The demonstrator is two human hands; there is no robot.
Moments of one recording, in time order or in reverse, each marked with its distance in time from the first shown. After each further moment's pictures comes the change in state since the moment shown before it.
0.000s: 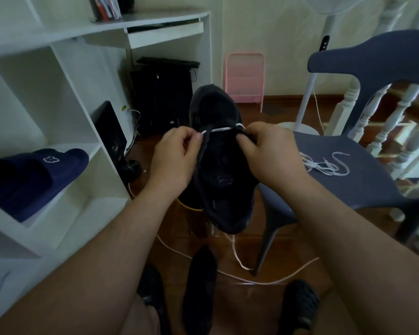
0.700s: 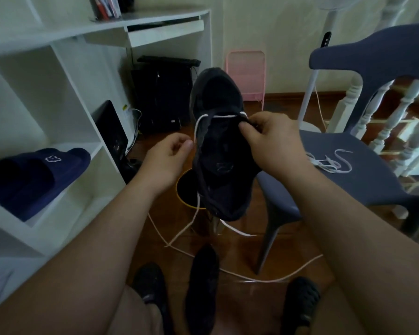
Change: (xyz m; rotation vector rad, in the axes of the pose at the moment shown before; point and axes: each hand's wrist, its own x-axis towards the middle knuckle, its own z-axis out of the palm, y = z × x) left_hand 0.000 -0.019 -0.019 -0.098 -0.235 -0.190; right_hand 0.012 0.000 -0.003 0.134 0.014 0.063
